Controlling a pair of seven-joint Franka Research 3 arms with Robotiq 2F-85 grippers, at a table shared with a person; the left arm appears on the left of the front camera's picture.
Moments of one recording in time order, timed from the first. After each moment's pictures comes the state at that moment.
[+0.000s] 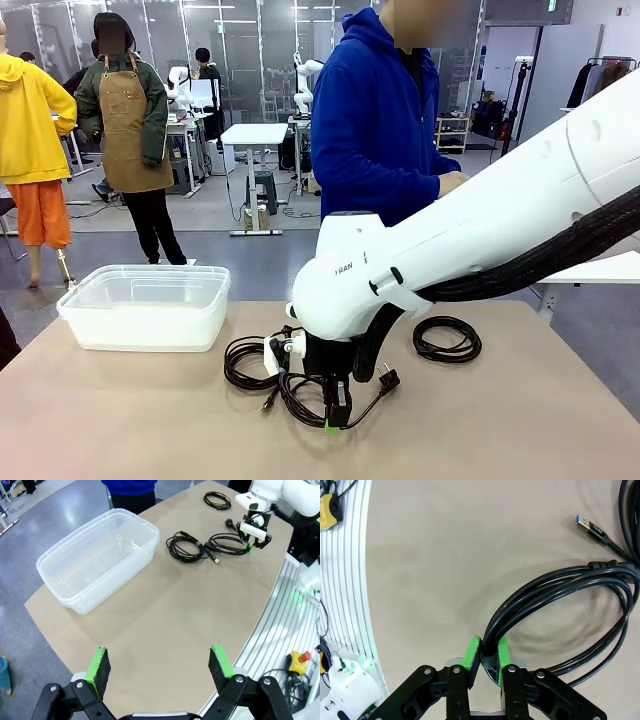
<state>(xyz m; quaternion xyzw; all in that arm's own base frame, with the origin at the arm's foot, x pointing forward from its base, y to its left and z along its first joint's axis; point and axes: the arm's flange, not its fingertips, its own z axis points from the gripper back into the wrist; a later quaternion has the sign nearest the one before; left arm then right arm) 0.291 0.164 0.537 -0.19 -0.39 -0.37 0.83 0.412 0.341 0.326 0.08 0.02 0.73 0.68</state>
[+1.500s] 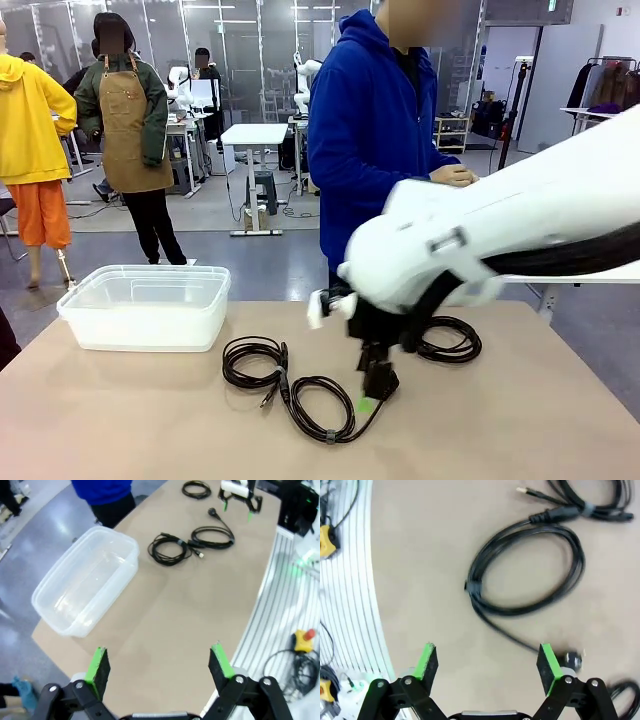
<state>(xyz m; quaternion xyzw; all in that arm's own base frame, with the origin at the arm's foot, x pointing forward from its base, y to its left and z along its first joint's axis) 0.286 0.106 0.583 -0.14 -0.37 -0.46 0.79 0.407 0.253 0.387 0.11 -0.08 0.65 0.75</state>
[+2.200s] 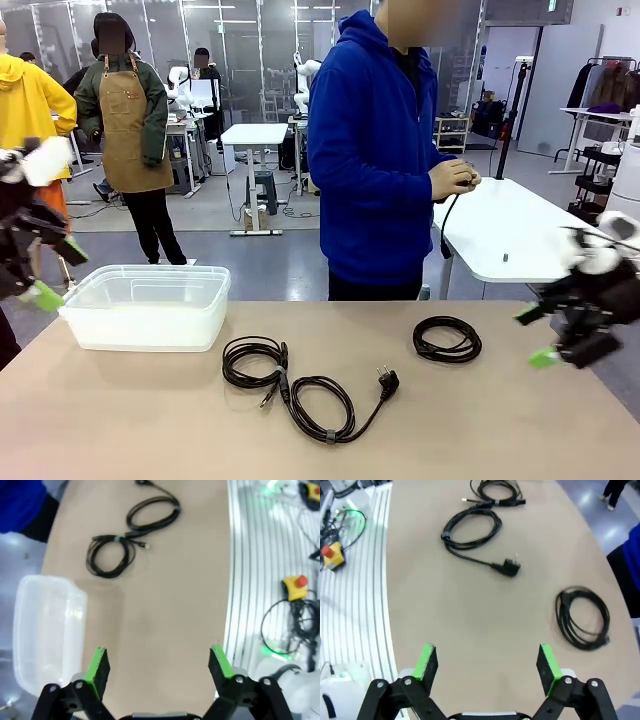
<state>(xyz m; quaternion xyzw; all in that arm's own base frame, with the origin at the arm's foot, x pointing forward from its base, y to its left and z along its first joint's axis) 0.327 -0.075 0.591 -0.09 -0.22 -0.66 0.71 0.354 -0.047 0.443 0.20 -0.32 0.57 0.73</state>
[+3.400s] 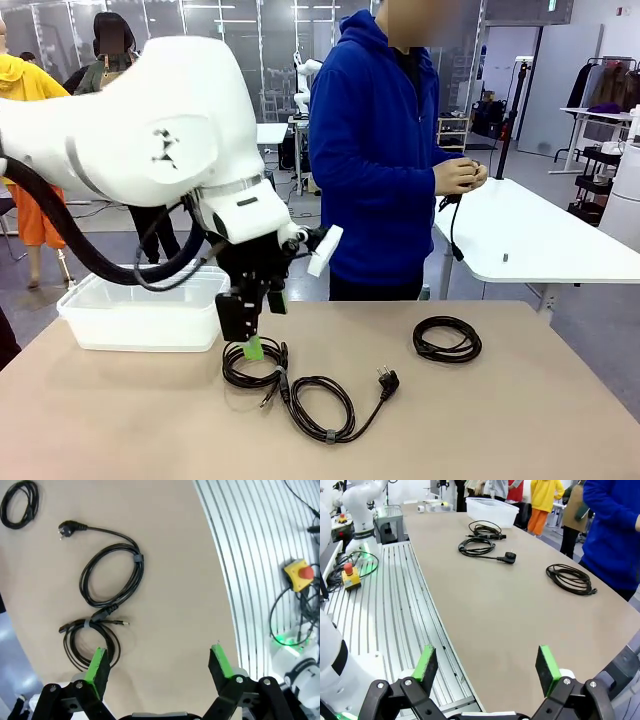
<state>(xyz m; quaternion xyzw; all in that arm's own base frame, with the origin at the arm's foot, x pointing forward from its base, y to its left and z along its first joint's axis) 0.355 -0.356 0.528 -0.03 -0.08 -0.80 0.59 0.156 -0.259 0.291 0.29 -0.54 0.44 0.66</state>
